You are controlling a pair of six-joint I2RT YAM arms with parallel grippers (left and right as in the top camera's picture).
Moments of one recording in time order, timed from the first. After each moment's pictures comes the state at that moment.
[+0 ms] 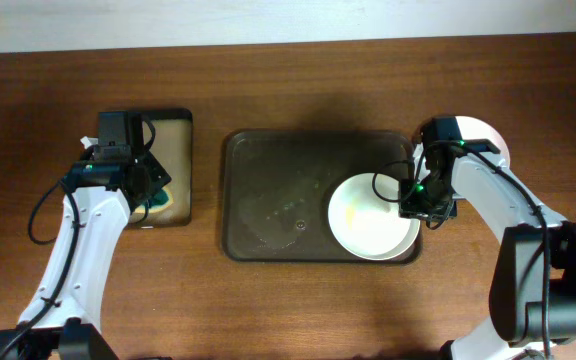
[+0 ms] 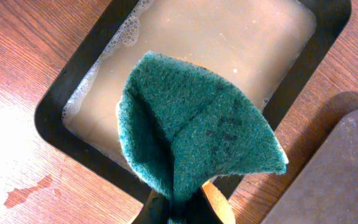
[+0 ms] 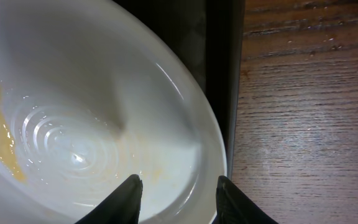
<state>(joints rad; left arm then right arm) 0.02 1.52 1.16 -0.80 -0.18 -0.59 0.02 1.77 1.13 -0.91 -0.12 0.15</state>
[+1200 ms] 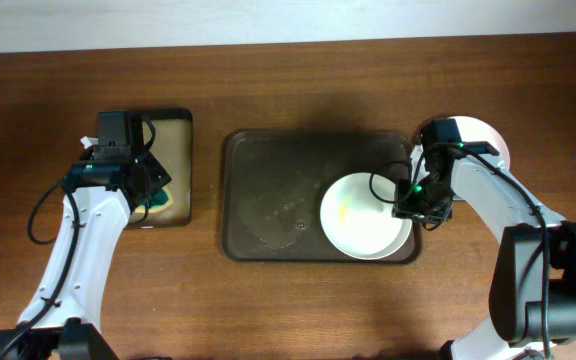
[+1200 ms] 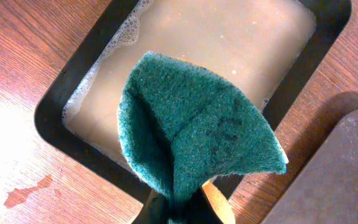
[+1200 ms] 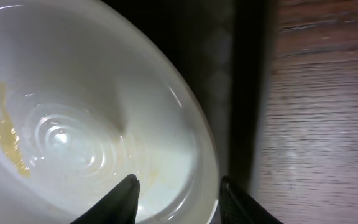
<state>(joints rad) 0.02 1.52 1.16 -0.80 -0.18 -0.59 0.02 1.77 1.11 -0.88 -0.20 0.17</state>
